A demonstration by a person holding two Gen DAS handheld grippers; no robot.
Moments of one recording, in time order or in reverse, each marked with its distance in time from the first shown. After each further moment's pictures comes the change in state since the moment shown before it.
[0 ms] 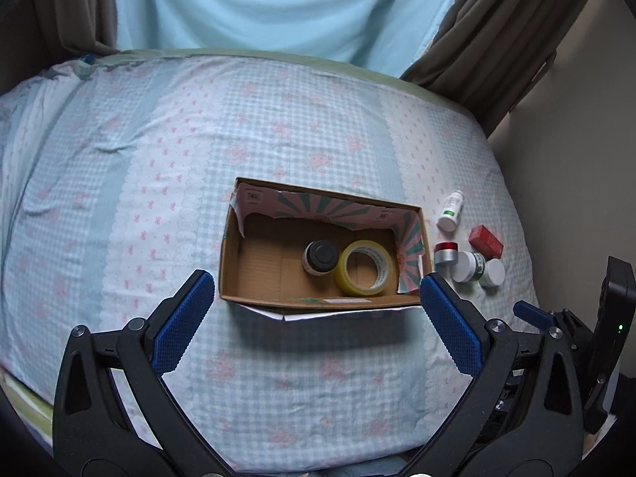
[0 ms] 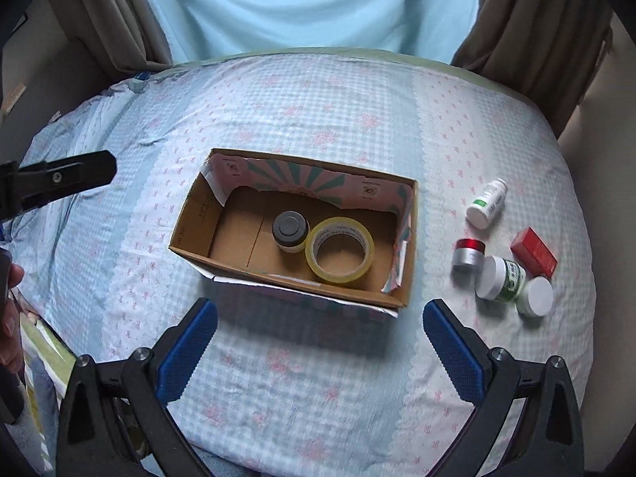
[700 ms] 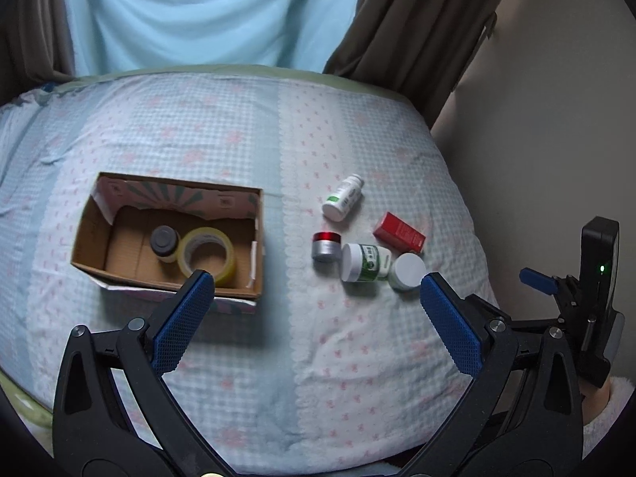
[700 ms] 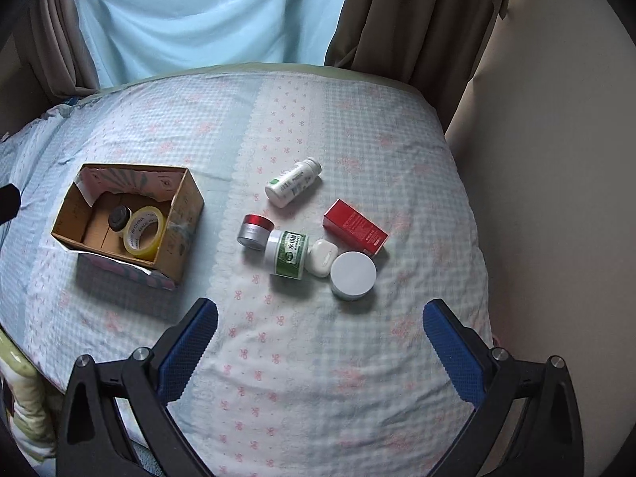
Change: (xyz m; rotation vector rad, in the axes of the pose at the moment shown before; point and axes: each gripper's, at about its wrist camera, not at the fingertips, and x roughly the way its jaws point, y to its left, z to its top) left arm 0.045 -0.273 -0.061 0.056 -0.046 -0.030; right arm -0.057 -0.254 -0.070 0.034 -0.061 -0.191
